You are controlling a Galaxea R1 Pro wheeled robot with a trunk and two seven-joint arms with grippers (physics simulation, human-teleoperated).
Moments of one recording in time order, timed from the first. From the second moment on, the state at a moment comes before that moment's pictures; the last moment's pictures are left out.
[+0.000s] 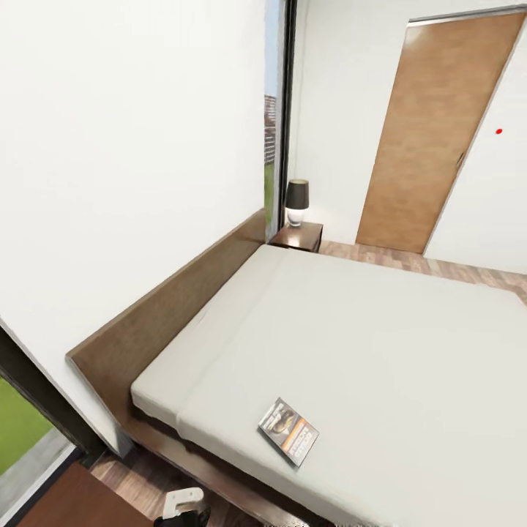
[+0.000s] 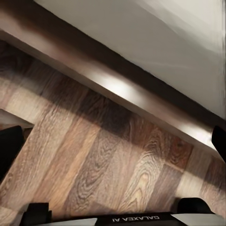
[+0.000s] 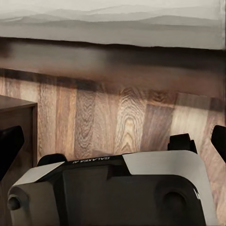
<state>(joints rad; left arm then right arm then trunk) -0.45 -0.03 0.13 -0.07 0.05 -0.19 -0.20 -0.43 -0.22 -0.19 0.07 -0.17 -0.01 0.54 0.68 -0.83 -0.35</state>
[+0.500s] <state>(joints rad) -0.45 -0.03 0.13 -0.07 0.05 -0.19 -0.20 -0.43 -0.22 -0.19 0.07 -0.17 -0.01 0.54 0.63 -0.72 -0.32</state>
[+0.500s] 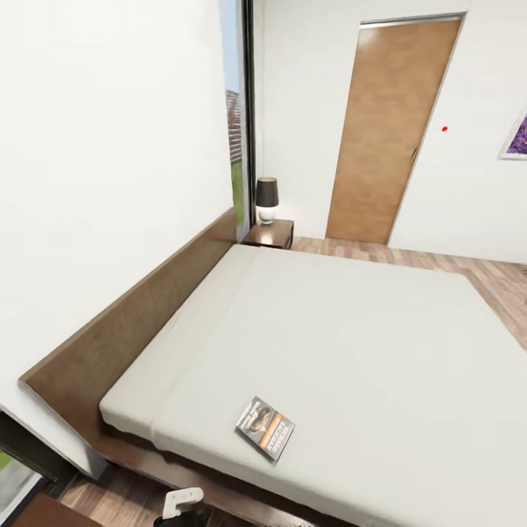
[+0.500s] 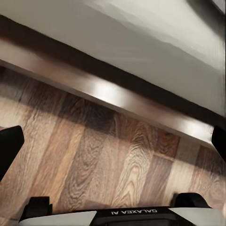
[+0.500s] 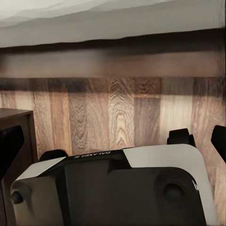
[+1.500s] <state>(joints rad) -0.45 -0.03 0.13 -0.07 0.05 -0.19 -0.21 -0.43 -0.22 -0.19 0.07 -0.17 -0.01 0.54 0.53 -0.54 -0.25</state>
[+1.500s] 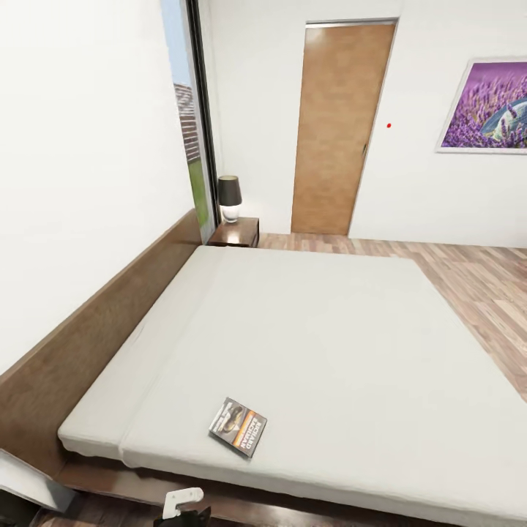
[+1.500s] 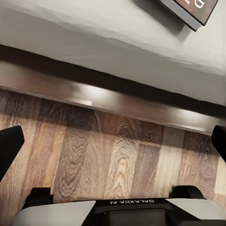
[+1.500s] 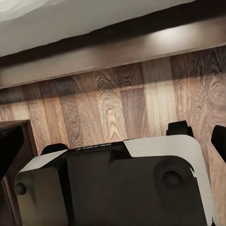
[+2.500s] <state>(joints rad) -0.45 -0.03 0.13 -0.07 0.05 -0.19 -0.20 -0.43 -0.22 -0.19 0.07 -0.17 -0.01 0.54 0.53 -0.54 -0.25</state>
